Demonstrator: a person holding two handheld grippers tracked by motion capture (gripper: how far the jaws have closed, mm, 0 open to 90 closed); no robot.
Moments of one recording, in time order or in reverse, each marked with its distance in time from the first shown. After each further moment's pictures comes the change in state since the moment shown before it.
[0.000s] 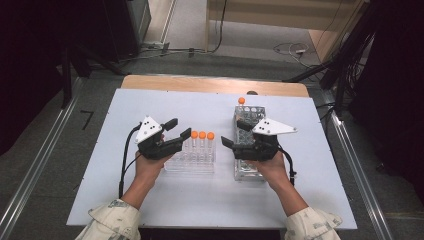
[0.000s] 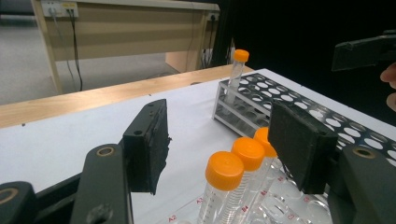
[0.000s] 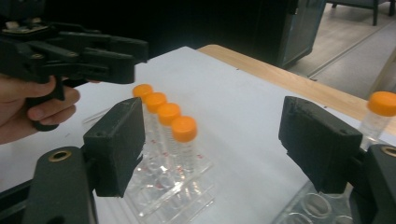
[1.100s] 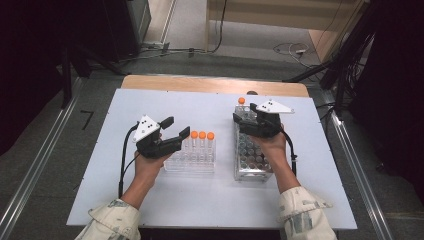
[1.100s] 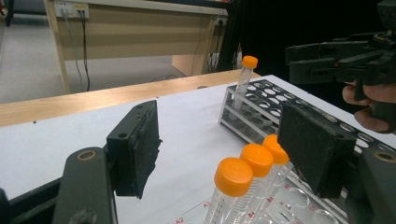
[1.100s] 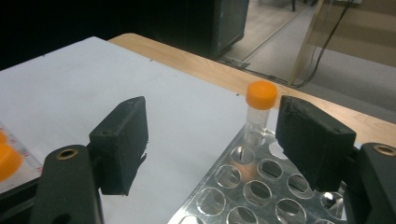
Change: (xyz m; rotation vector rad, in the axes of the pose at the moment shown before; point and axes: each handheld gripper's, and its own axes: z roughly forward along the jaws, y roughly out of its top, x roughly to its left) left arm 0.002 0.002 -0.001 -0.013 0.029 -0.025; right arm -0.060 0.001 0.035 0.052 -0.261 0.037
